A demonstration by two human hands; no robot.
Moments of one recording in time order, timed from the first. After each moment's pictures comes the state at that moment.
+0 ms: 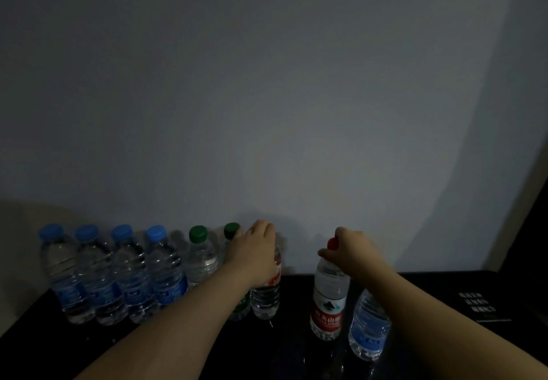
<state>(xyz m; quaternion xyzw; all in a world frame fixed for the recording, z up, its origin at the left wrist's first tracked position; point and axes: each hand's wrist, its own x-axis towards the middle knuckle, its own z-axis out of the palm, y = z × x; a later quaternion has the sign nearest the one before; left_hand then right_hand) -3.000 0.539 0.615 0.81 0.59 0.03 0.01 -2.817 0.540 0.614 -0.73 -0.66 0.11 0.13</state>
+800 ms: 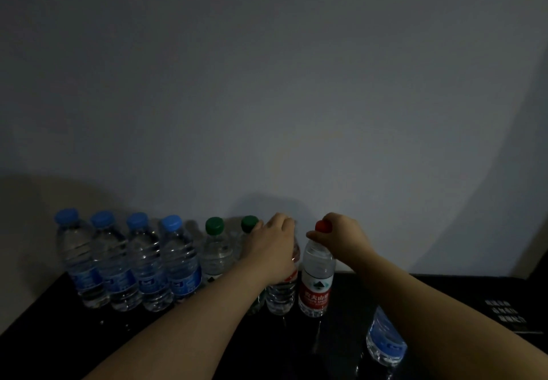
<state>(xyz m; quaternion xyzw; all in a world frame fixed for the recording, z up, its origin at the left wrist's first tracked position) -3.004 0.537 0.619 0.81 0.58 0.06 0.03 -2.859 0.577 0.606 -0.69 -0.66 0.18 0.23</state>
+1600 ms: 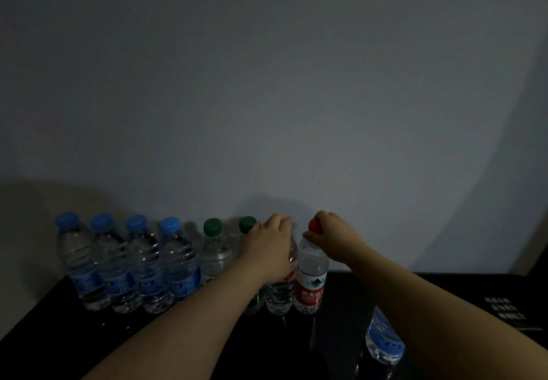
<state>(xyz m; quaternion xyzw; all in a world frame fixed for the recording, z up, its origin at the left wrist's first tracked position) -3.004 0.538 0.617 0.81 0.58 0.07 0.04 -2.864 0.581 0.606 -0.67 -0.72 0.14 0.16</state>
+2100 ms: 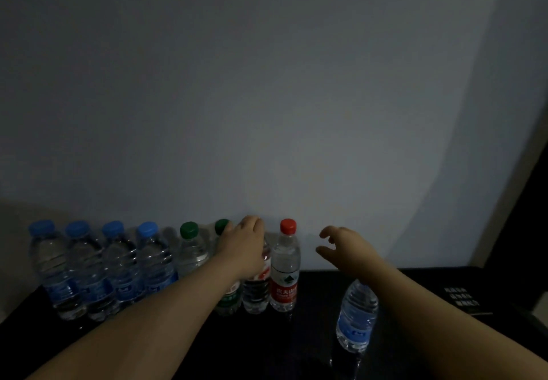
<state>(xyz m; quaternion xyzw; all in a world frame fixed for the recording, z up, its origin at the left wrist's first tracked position) -2.996 0.545 0.611 0.80 0.60 0.02 -0.01 -2.797 0.532 0.614 -0.69 -0.71 0.12 0.11</state>
